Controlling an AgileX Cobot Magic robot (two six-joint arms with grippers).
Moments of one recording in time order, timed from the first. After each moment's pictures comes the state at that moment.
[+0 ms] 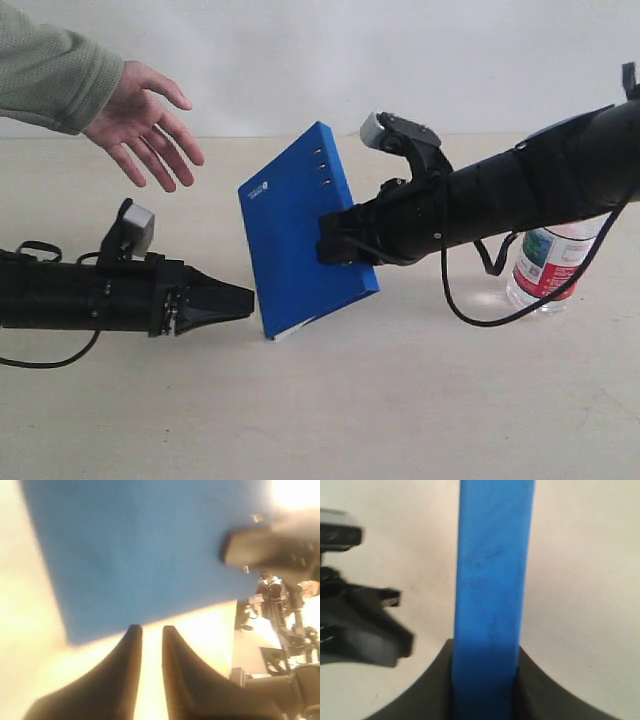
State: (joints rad) left arm -0.08 2.12 -0.77 -1.74 1.21 1.73; right arm 0.40 1.82 -0.98 1.50 0.55 -1.30
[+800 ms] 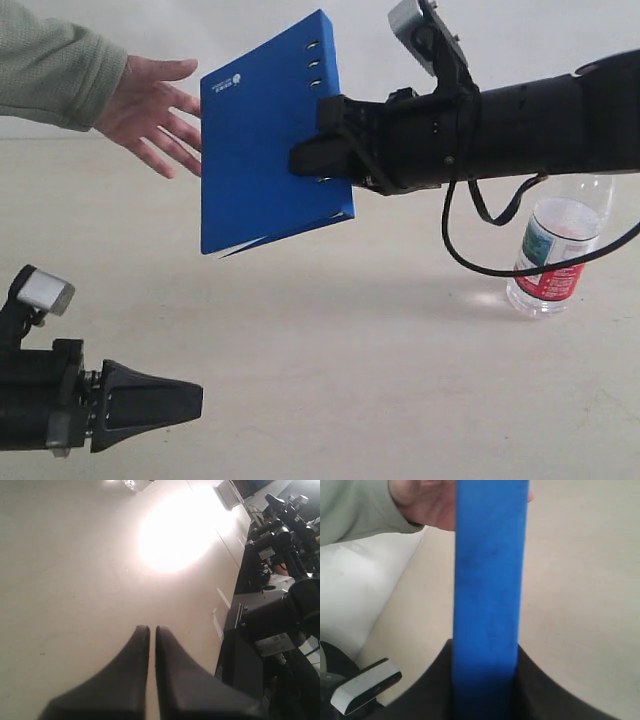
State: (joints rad) left arm -0.02 1.77 -0.28 -1.74 1.21 2.11; right arm 0.40 1.65 -0.98 1.70 0.69 -1.25
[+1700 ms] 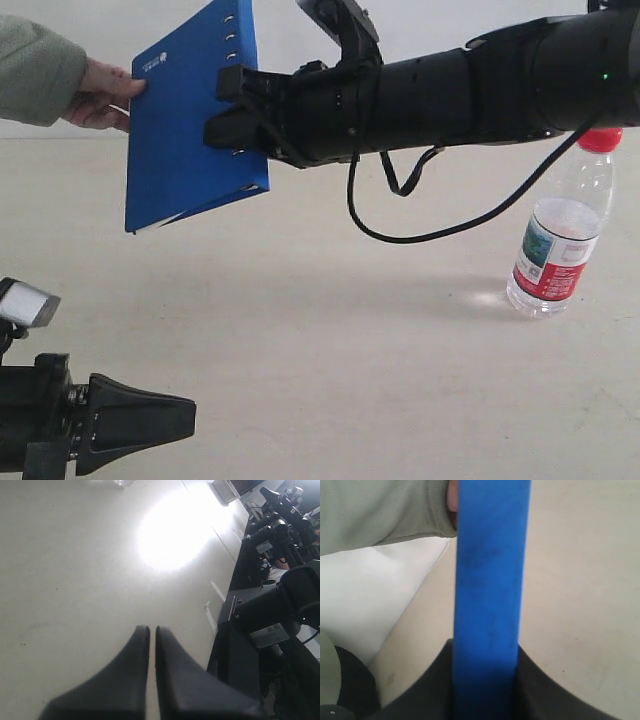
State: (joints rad) left arm -0.02 1.69 -0.22 -1.74 1.21 2.12; right arm 0.54 1.78 -1.19 1.73 0.62 -1.22
